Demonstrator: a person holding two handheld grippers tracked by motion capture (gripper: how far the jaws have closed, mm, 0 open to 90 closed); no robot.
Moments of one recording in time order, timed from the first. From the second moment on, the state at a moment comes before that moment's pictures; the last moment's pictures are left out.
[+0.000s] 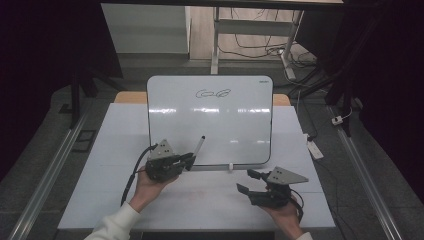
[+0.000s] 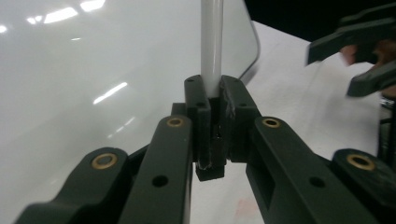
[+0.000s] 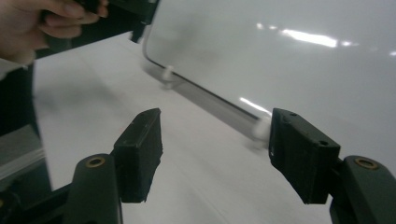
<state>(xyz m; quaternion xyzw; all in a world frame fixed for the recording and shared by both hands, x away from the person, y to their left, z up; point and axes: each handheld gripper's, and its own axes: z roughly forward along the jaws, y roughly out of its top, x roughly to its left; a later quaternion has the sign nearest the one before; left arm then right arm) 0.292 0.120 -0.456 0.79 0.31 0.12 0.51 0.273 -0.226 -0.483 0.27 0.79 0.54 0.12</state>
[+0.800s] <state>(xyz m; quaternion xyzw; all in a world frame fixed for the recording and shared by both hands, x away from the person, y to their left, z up) 0.287 0.068 -0.465 0.81 0.27 0.13 0.51 0.289 -0.170 -0.476 0.27 0.79 0.54 0.10</state>
